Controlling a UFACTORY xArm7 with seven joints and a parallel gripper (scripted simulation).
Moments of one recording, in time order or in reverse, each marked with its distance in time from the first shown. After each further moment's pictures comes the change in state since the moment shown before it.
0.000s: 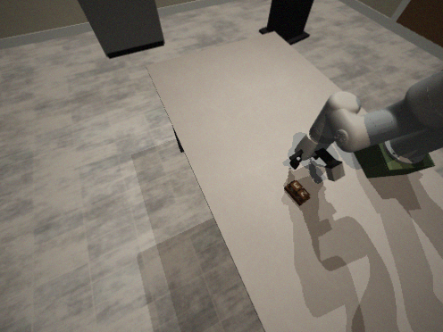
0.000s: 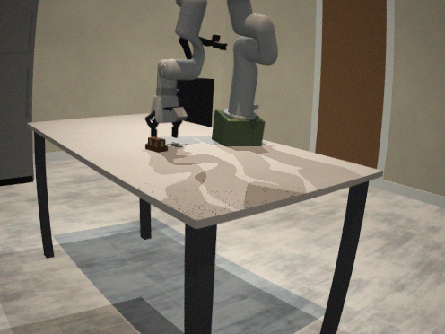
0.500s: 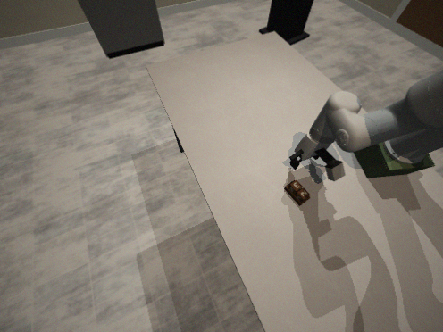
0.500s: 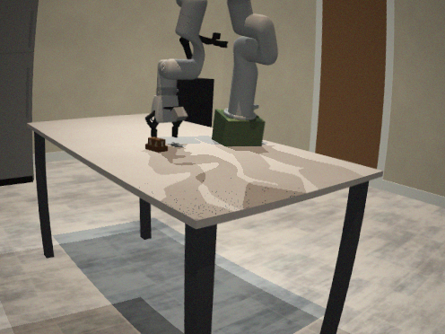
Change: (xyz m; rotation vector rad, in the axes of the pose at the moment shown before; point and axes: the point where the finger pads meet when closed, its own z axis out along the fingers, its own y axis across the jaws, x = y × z) arm 0.000 0.000 -0.001 0.000 0.000 0.000
